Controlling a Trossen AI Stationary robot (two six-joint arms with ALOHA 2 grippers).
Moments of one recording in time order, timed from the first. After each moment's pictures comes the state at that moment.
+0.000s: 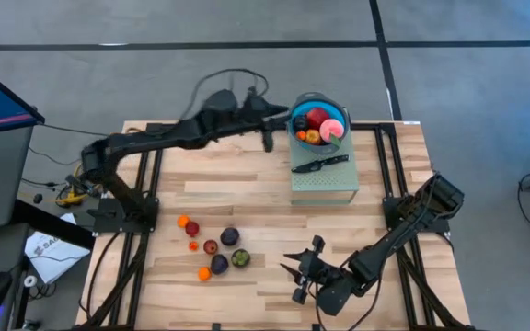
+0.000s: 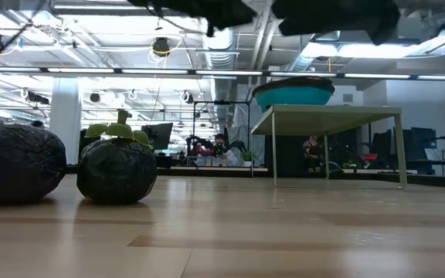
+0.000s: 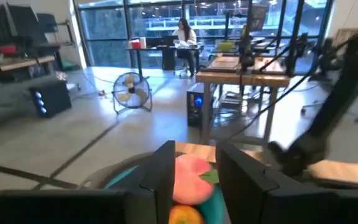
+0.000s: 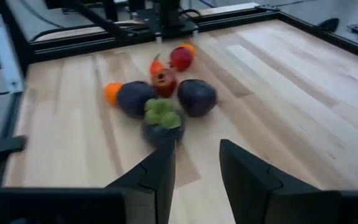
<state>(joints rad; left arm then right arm) 0.36 1.60 1.38 0.20 0.05 0.05 0.72 1.81 1.12 -0.07 0.97 0.70</state>
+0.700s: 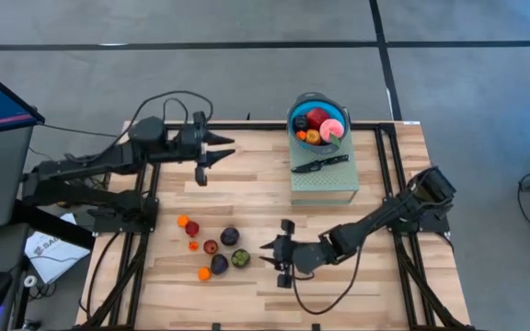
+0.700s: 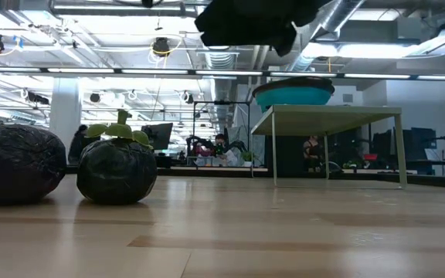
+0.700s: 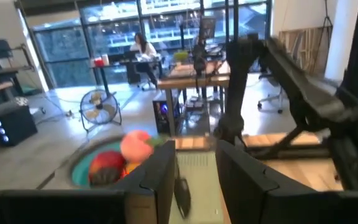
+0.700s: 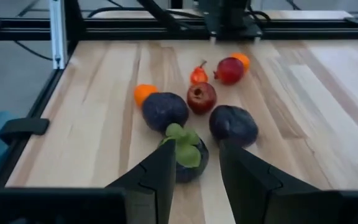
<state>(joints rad) 0.25 0.97 0.91 0.07 0.12 0.13 0.48 1.81 1.12 0.15 0.49 0.26</state>
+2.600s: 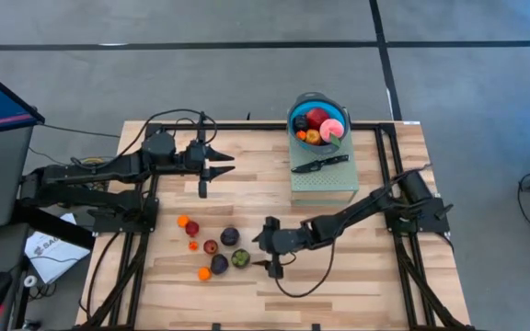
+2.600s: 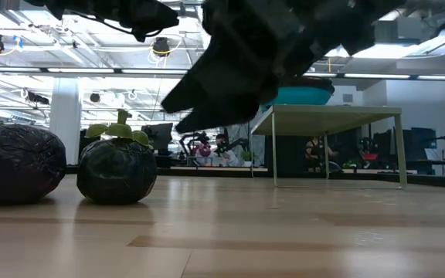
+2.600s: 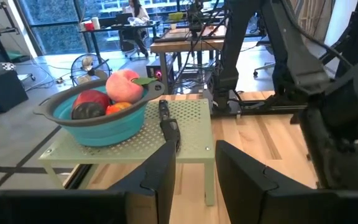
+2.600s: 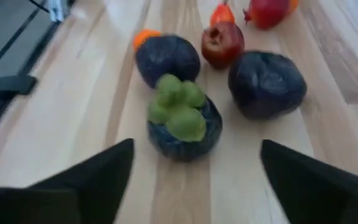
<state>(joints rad) 0.25 0.92 0.69 0.12 0.12 0.13 0.33 1.98 1.13 0.25 0.15 0.25</state>
